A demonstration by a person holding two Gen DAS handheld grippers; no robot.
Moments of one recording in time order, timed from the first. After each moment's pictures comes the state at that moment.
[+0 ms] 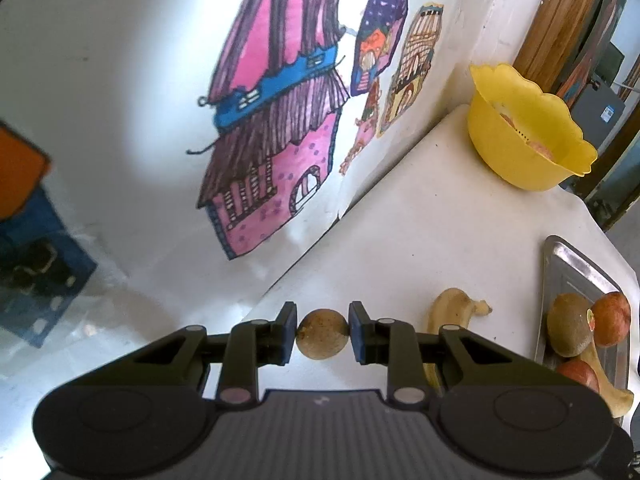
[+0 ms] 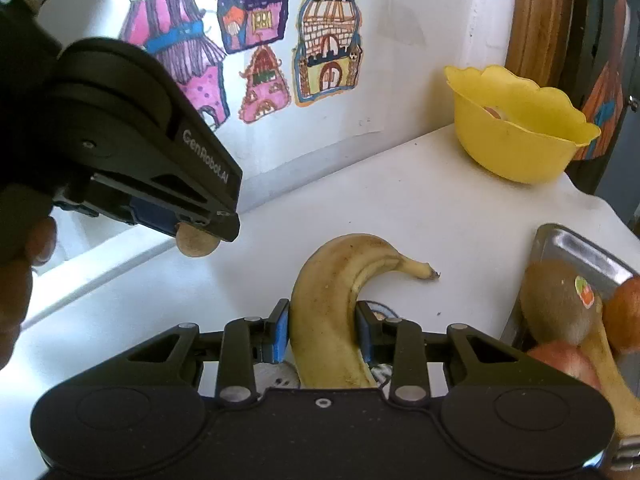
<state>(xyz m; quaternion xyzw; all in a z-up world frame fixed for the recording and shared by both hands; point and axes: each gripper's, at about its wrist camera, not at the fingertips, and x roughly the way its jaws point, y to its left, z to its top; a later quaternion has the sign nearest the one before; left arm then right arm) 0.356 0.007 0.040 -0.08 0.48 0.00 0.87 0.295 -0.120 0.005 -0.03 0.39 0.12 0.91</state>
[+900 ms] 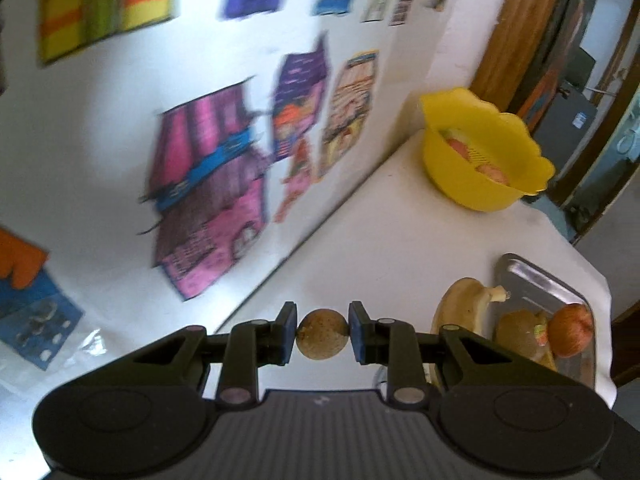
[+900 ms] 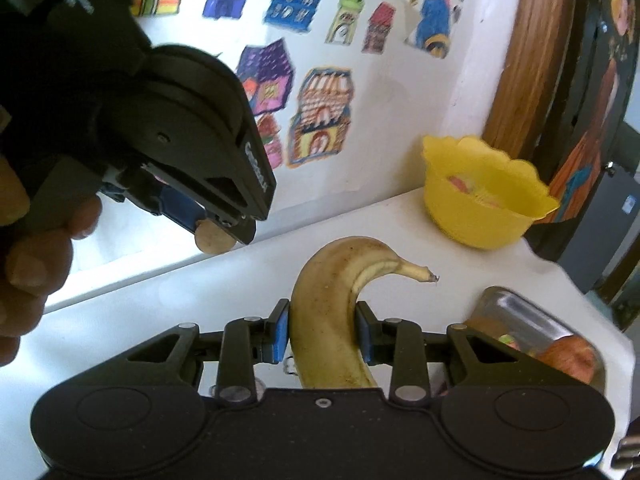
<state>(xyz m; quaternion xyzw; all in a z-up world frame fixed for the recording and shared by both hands) 0.365 -0.028 0.073 -0.08 0.45 -0.03 0.89 0.264 -0.130 0.051 -0.11 0.31 0.10 0.94</state>
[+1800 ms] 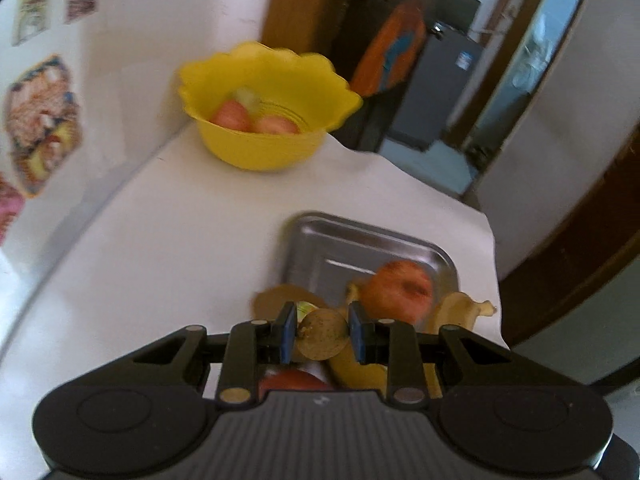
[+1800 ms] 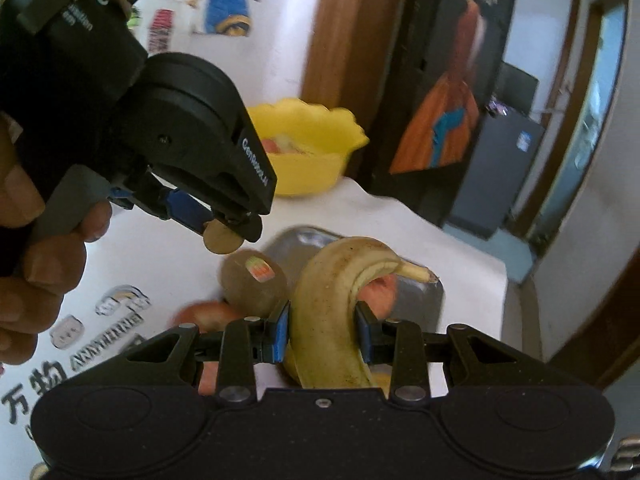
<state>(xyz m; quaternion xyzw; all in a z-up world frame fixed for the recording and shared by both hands) 0.356 -0.210 0.071 -0.03 0.46 -0.20 0.86 0.221 -0.288 0.057 -0.05 0.34 -0.06 0.94</state>
